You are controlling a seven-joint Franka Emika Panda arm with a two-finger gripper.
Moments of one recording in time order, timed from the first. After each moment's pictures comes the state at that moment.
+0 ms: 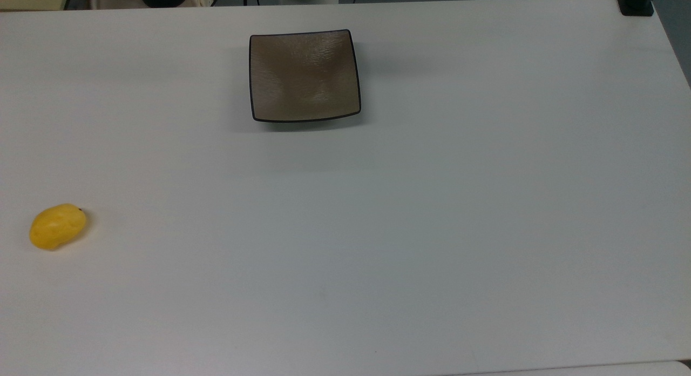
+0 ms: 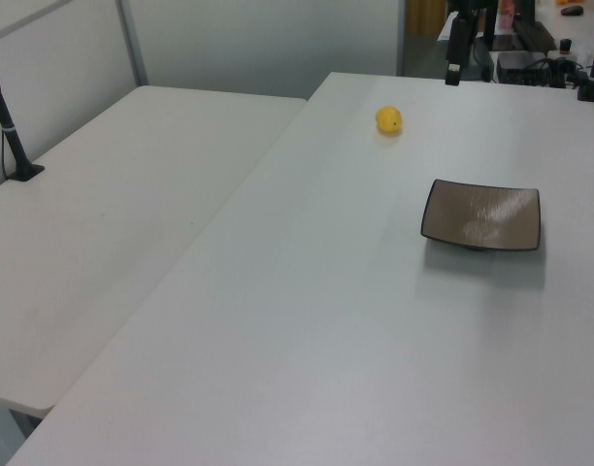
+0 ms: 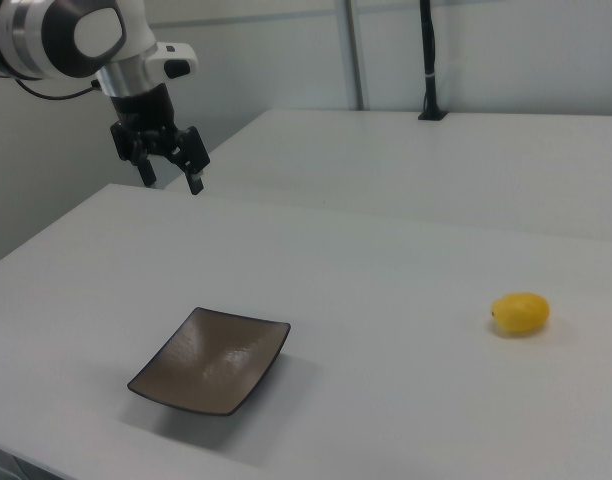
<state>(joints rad) 0.15 -0.08 0.01 -1.68 0.03 1.69 0.05</state>
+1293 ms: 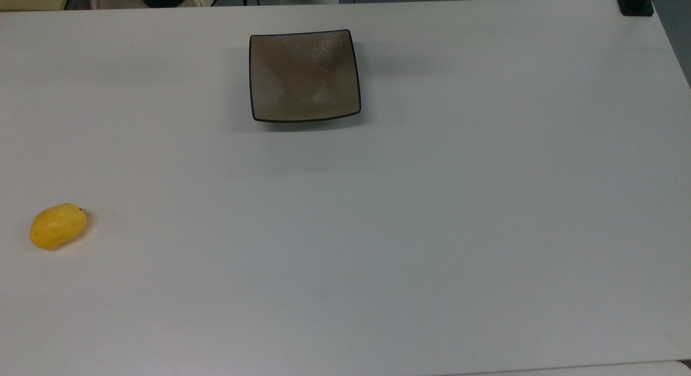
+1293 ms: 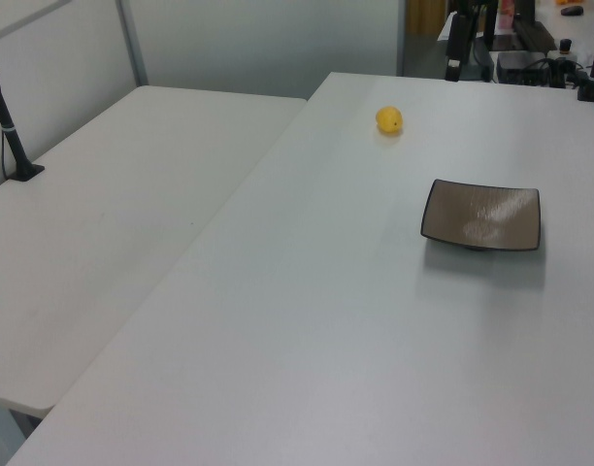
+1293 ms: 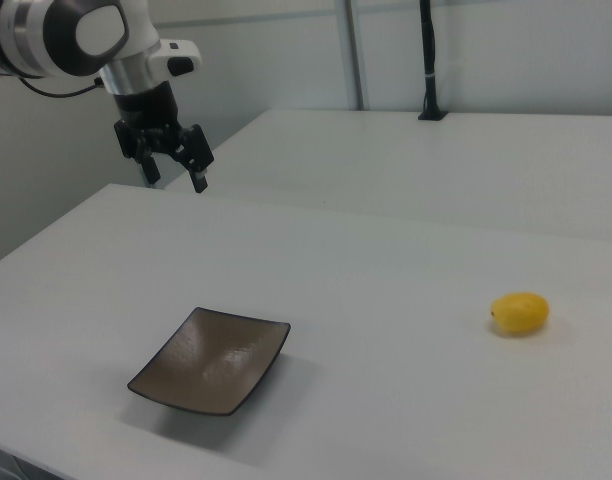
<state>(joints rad) 0.14 -0.09 0.01 -1.68 0.03 1.69 0.05</state>
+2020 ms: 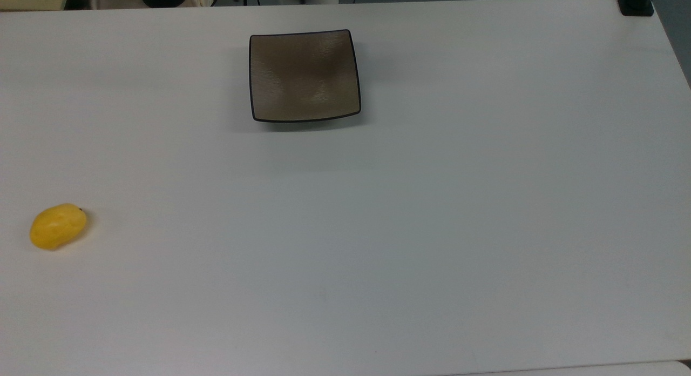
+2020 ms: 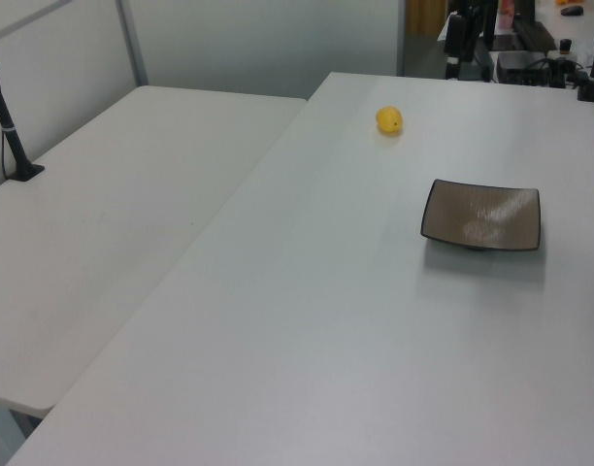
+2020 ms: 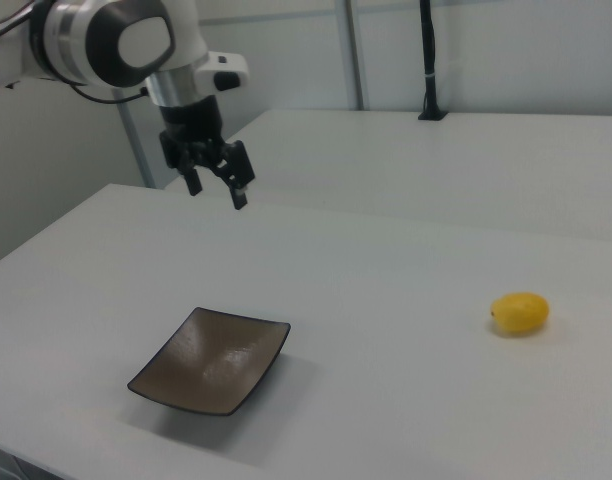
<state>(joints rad) 0.11 -0.06 -0.09 -1.68 0.03 1.69 0.05</state>
